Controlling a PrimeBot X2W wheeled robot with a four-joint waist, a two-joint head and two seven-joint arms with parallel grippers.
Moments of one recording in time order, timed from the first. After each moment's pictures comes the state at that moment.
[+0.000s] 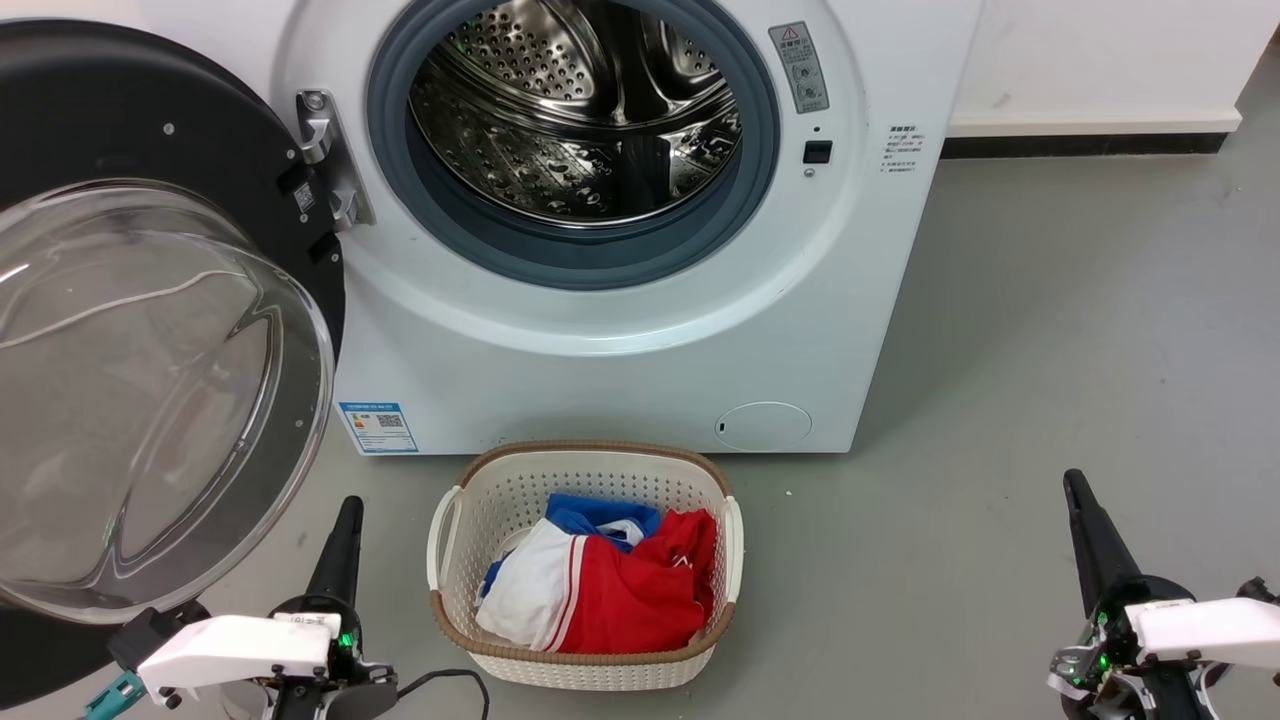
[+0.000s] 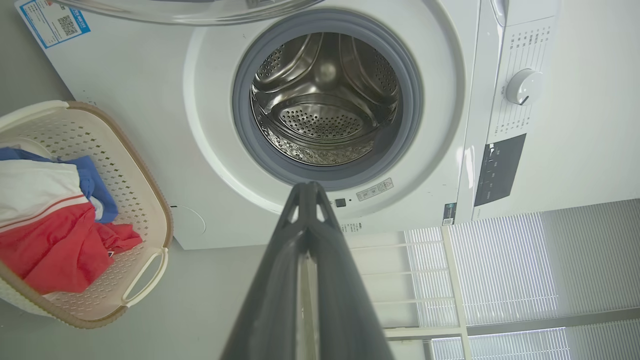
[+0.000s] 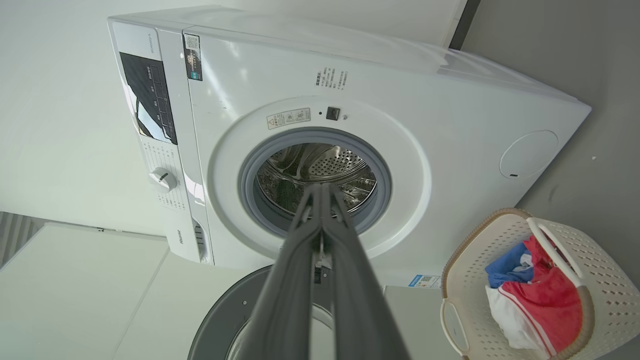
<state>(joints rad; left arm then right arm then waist) -0.07 0.05 0.10 0.23 -1.42 -0.12 0.07 -0.05 -0.07 -0.08 0.21 1.46 0.13 0.04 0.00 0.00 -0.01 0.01</state>
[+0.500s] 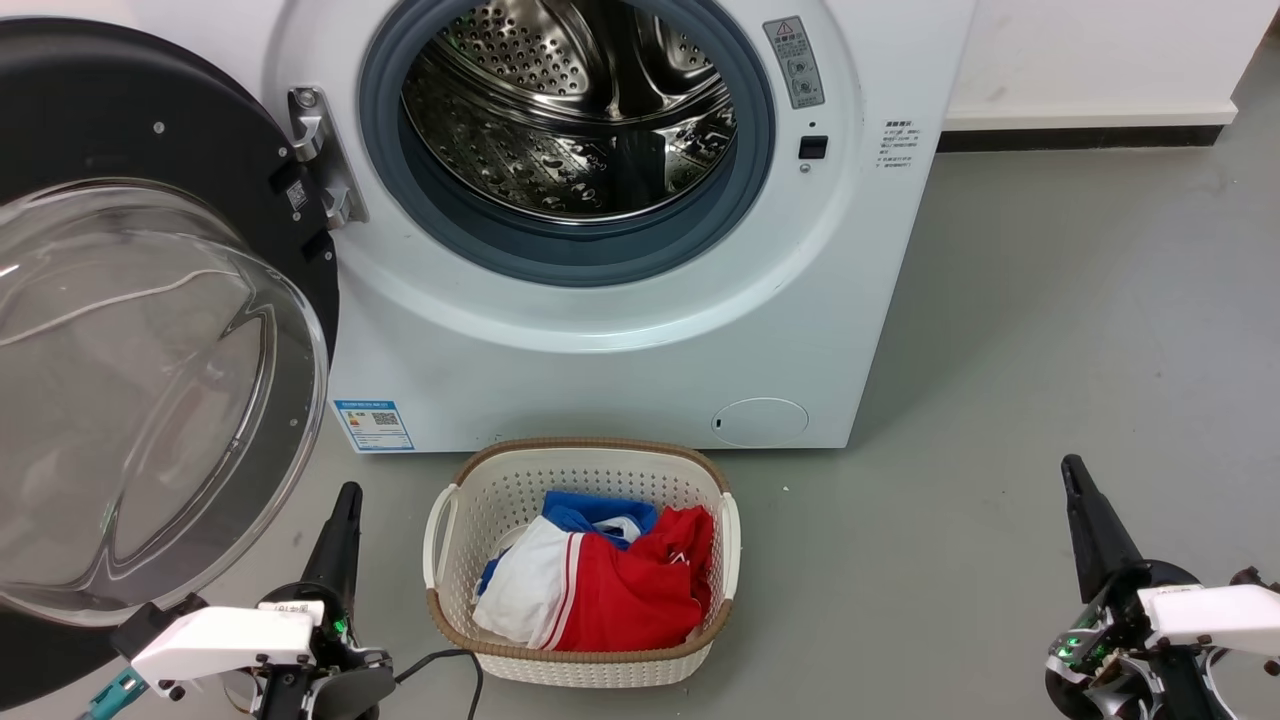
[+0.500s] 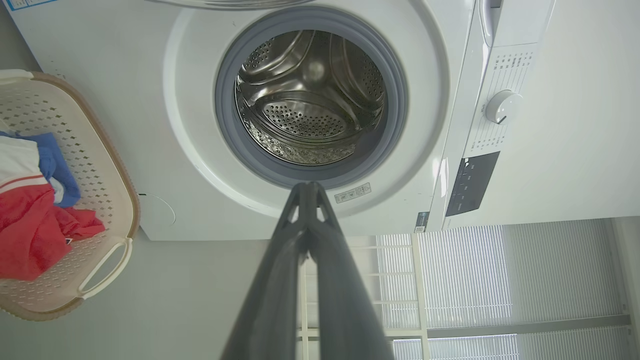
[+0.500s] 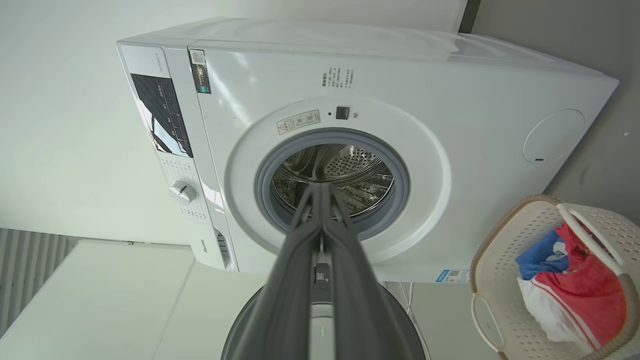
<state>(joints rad) -0.09 0.05 0.11 0.24 -1.53 -0.12 0.09 -0.08 -0.07 -0.08 0.23 1.57 0.13 0.07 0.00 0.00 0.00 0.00</state>
